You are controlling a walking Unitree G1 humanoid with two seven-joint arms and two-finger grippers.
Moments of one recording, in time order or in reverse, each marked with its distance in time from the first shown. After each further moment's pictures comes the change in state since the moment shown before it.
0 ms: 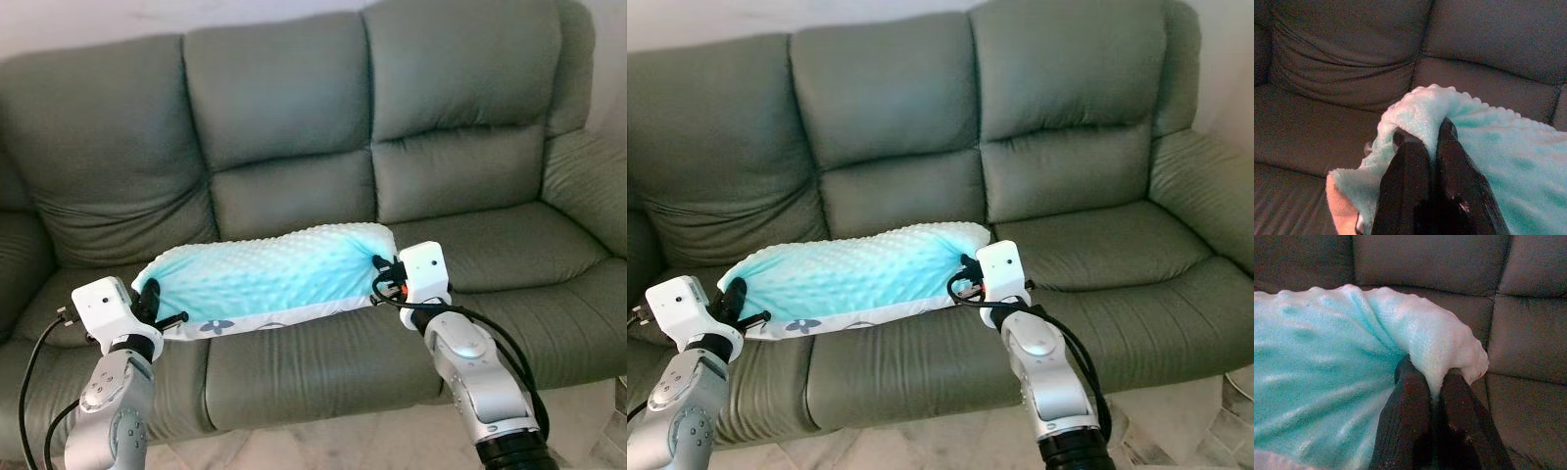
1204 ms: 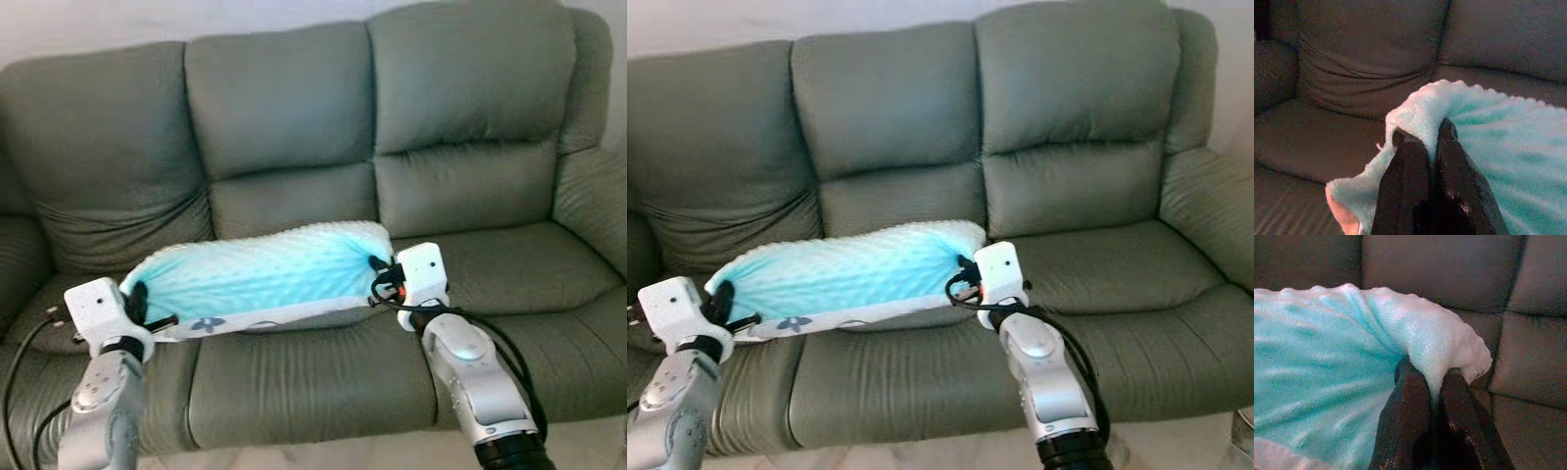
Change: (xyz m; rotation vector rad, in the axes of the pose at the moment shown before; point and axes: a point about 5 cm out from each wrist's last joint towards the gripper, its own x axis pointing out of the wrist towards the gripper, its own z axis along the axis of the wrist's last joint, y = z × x) left arm 0.001 0.016 -0.002 0.126 -0.006 0.060; right arm -0.001 0.005 -0.003 0.003 -0.026 0.036
